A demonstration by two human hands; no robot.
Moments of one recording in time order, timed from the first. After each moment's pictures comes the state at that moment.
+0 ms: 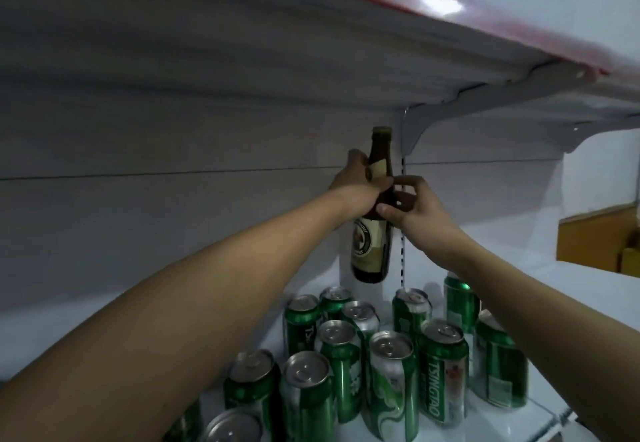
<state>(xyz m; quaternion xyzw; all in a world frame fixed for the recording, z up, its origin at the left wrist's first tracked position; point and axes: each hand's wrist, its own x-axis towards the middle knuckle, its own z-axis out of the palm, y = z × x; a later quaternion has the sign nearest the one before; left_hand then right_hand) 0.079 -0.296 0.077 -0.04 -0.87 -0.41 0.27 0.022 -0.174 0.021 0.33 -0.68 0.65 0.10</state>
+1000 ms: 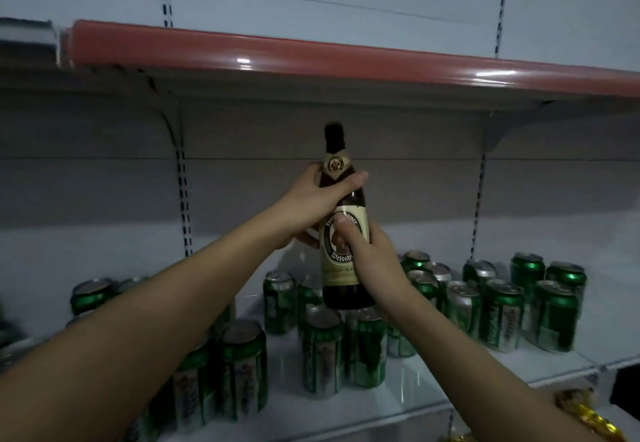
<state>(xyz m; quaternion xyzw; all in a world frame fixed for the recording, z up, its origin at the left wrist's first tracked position) 0.371 -0.362 0.073 0.10 -0.83 -0.48 0.27 0.294 -0.271 -0.011 0.38 -0.60 0.70 -0.07</state>
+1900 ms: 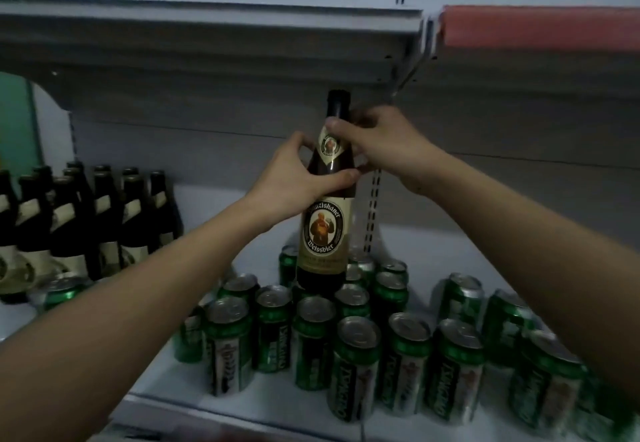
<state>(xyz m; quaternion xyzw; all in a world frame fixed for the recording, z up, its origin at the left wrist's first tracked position) 0.596 -0.560 0.061 0.22 -0.79 -0.34 0.46 0.465 -0.478 0.115 0.62 -0.59 0.51 -0.05</state>
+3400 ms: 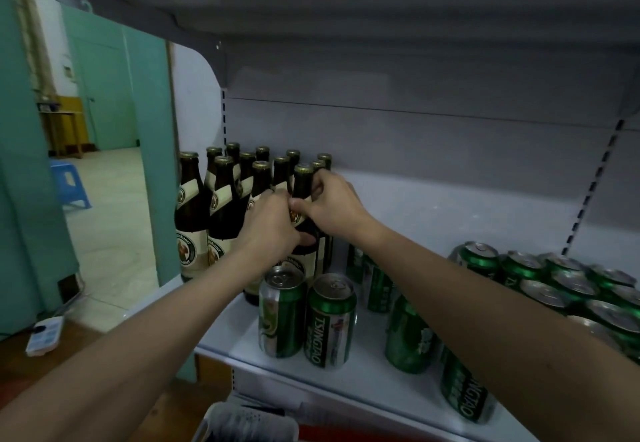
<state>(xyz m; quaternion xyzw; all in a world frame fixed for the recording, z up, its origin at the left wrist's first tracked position) 0.856 -0.774 -0.040 0.47 -0.80 -0.10 0.36 0.731 -0.754 -0.015 0.65 -0.63 0.42 -0.01</state>
